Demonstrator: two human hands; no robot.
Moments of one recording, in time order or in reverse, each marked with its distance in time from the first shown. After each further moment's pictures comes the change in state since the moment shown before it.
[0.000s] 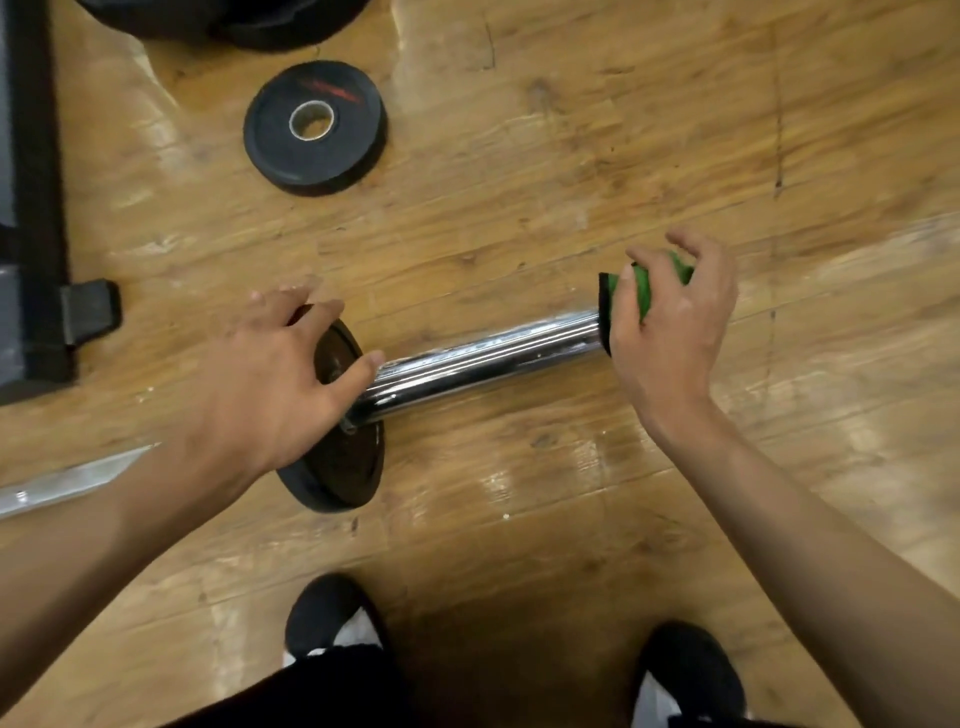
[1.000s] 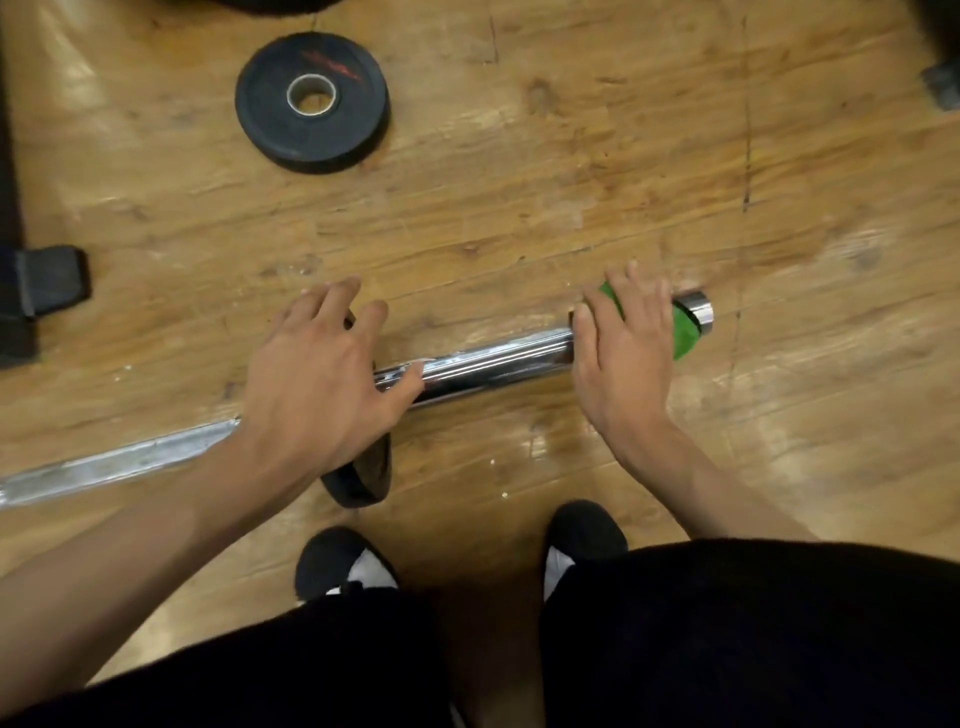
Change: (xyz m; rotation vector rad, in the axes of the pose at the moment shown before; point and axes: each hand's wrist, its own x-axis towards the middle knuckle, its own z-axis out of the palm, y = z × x) left_hand -0.006 -0.005 0.013 0.045 0.040 0.203; right_hand -0.032 -0.045 -0.014 -0.162 -0.291 -0.076
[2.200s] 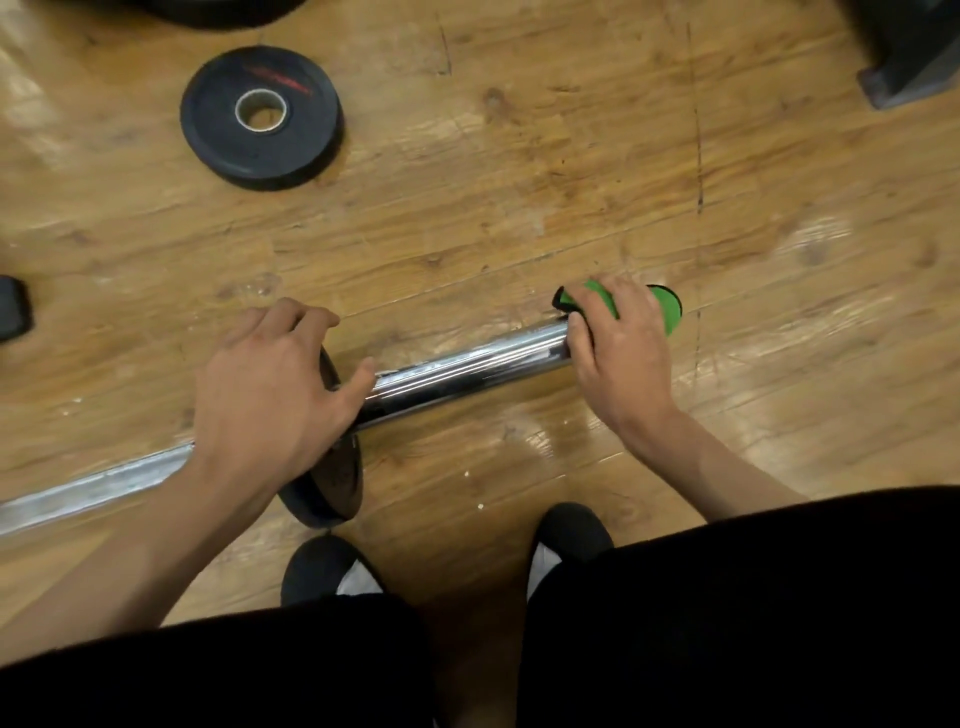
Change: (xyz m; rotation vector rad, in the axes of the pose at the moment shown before) left_hand 0.009 -0.001 0.009 -0.155 0.098 -0.105; right_hand 0.012 0.038 -0.016 -0.050 -0.065 -0.094
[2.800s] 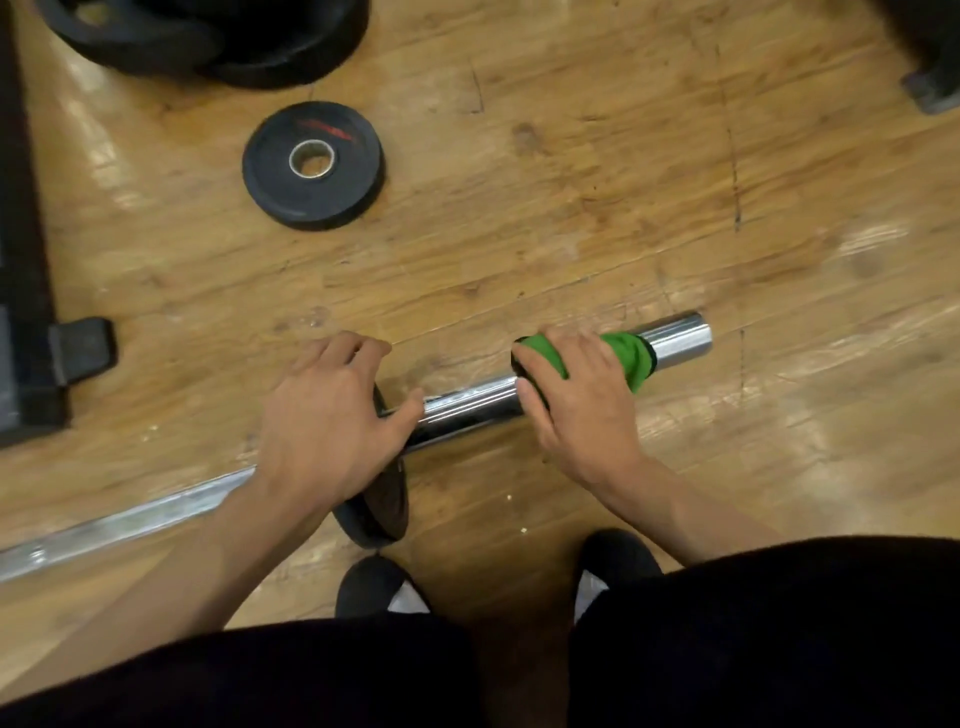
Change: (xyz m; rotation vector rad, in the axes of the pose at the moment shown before) left_hand 0.004 0.004 -0.007 0.023 -0.034 0.038; right_hand -0.013 -0.058 0.019 0.063 -0.032 -0.168
